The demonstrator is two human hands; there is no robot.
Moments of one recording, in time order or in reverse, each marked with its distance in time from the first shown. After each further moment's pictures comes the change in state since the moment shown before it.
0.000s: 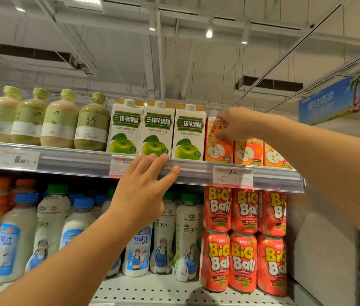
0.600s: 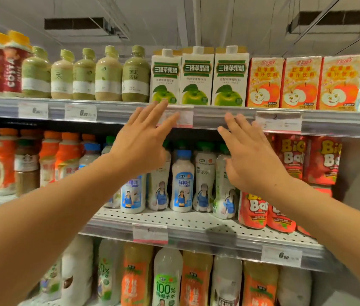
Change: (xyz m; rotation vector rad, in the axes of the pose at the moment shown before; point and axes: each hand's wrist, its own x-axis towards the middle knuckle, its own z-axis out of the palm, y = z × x) left_hand -0.043 -0.055 -0.040 0.103 -0.307 -0.104; right_hand -0.122 -0.069 0.154 0.025 0.363 -0.319
